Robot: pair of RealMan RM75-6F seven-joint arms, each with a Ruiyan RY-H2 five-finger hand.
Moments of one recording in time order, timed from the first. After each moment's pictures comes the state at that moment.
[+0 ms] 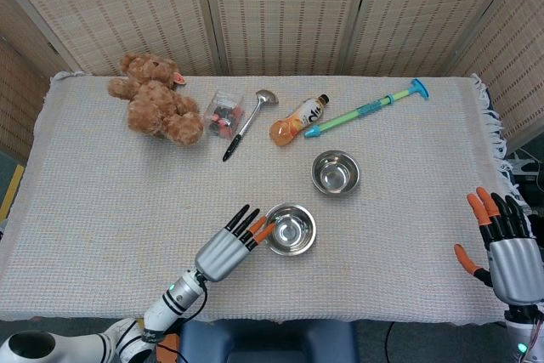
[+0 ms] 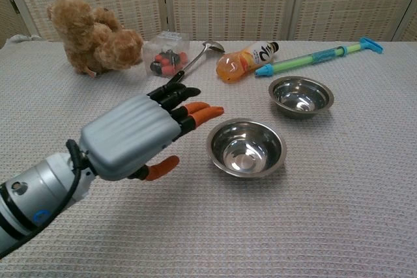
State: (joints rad) left arm -0.61 -1.84 0.01 -1.18 1.72 1.31 0.55; right arm 0.03 -1.19 0.07 -1.56 -1.66 1.65 -0.06
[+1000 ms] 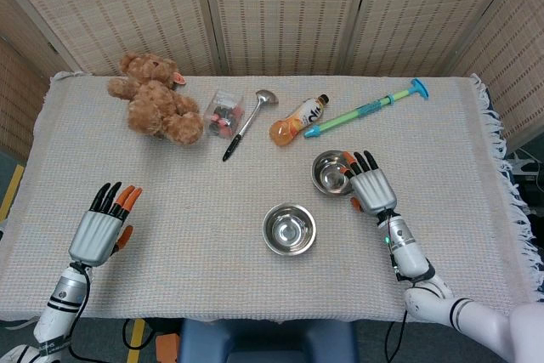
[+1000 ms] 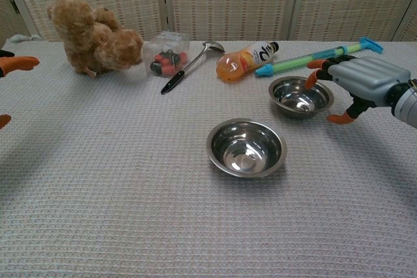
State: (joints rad) left arm -0.37 -1.47 -0.01 -1.23 1.56 1.44 0.22; right arm 0.60 -1.66 0.23 -1.08 -1.33 0.92 -0.33
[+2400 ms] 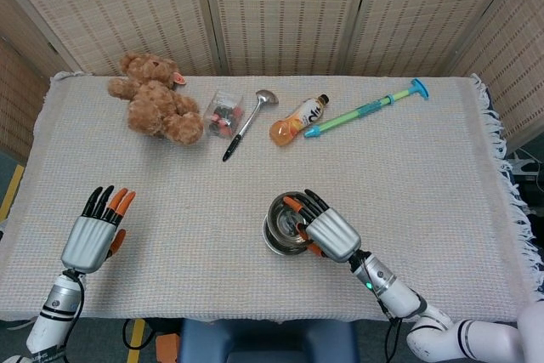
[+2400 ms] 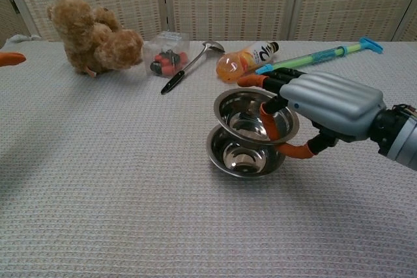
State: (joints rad) left arm -0.32 -1.42 -0.02 -1.31 1.58 1.46 0.29; right arm 0.61 -1.57 0.02 -1.43 -1.61 1.11 -0.25
